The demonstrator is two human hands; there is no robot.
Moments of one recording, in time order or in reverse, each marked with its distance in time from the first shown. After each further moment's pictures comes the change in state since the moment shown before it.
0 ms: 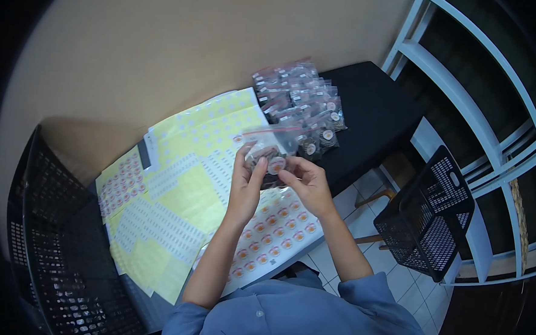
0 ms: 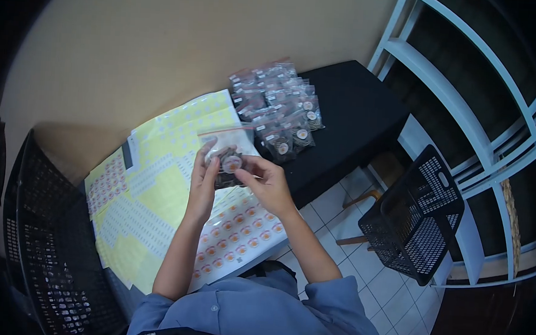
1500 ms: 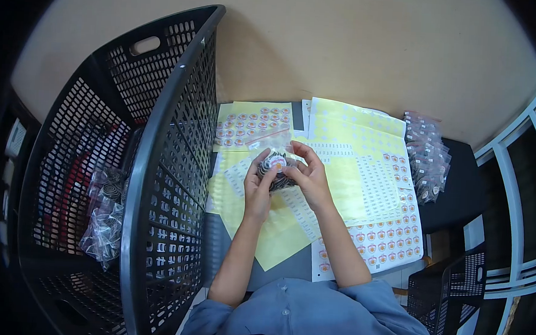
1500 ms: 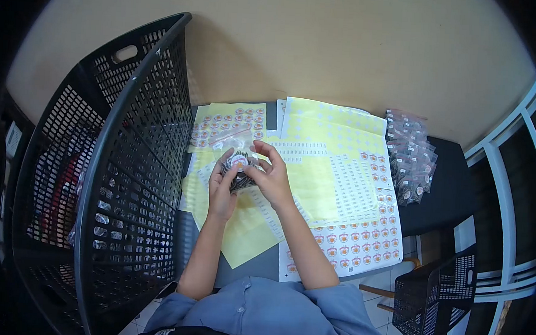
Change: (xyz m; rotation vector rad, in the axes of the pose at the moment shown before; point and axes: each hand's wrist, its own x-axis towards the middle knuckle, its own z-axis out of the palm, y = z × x) left_hand -0.104 0.030 -0.250 -0.420 0.530 0.190; right_hand 0.009 0.071 0.289 0.166 -0.396 0.219
